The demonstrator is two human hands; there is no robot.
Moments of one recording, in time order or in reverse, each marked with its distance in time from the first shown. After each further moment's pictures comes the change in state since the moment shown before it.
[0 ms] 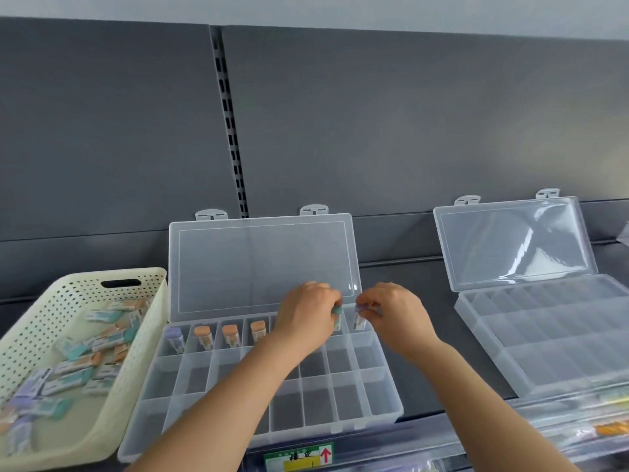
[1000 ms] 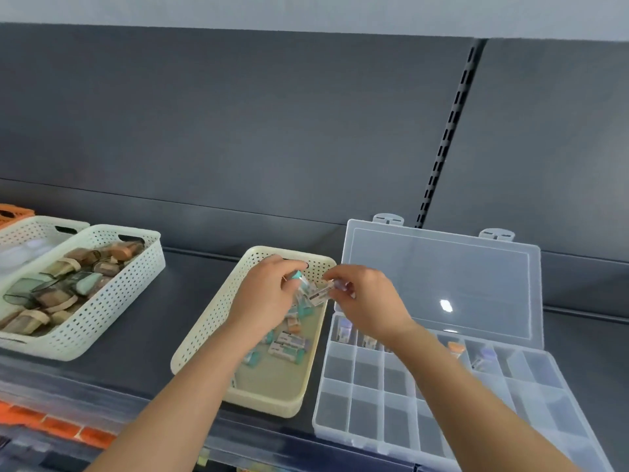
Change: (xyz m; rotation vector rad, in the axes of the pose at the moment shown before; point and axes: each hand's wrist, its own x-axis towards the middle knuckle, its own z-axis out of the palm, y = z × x) left_hand -0.153 -0.212 -0.145 -0.178 0.356 -0.505; right_hand 0.066 -0.274 0.089 0.287 -0.185 -0.303
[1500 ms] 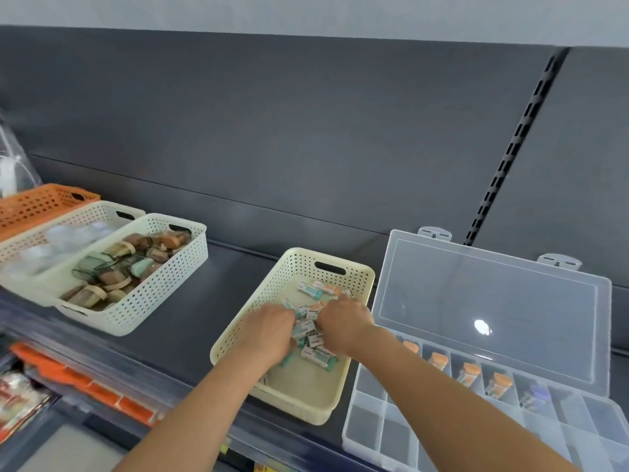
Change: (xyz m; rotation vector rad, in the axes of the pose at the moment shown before) left_hand -0.029 -0.069 0.018 0.601 -0.344 -0.104; right_hand 0.032 -0.027 0.083 -0.798 -0.540 -0.160
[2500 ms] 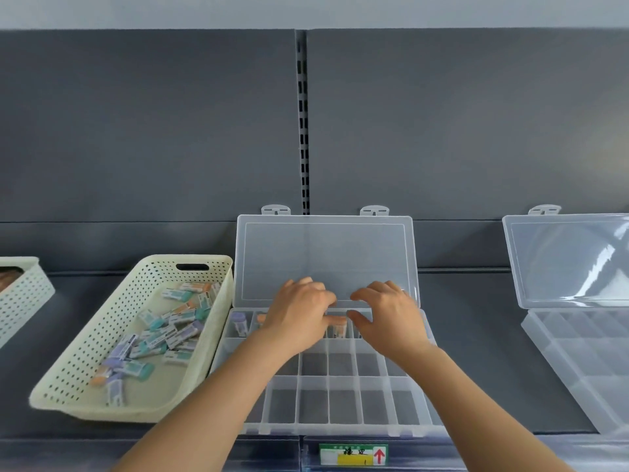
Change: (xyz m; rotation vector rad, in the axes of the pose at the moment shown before) left_hand 0.012 0.248 -0.020 -0.078 0.163 0.608; right_hand -0.196 0.182 0.093 0.491 0.509 0.483
